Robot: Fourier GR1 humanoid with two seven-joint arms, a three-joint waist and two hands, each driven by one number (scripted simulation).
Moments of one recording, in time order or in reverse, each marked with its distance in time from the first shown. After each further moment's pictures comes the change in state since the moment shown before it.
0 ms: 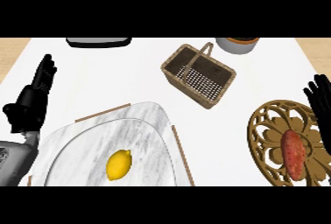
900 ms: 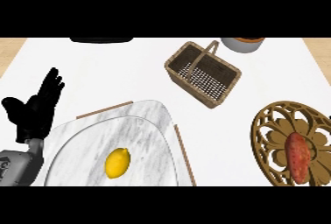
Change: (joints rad) left arm 0.068 -0.061 0.034 -0.037 0.089 -0.020 0.181; right arm 0.108 -0.068 -0.222 0.057 0.291 -0.388 0.034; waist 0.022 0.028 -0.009
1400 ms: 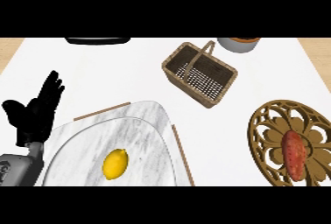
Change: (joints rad) left arm 0.026 -0.008 -0.001 -0.027 -0.009 0.013 0.020; right arm 0.159 -0.343 0.078 -0.181 0.028 0.316 0.530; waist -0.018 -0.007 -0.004
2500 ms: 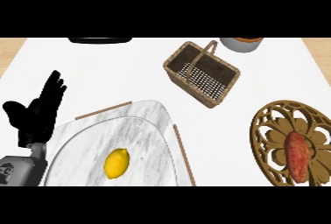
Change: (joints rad) left arm 0.013 -0.067 0.057 -0.035 -0.074 -0.043 0.030; right arm 0.090 0.177 -0.166 -0.302 -0.076 0.315 0.270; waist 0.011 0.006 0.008
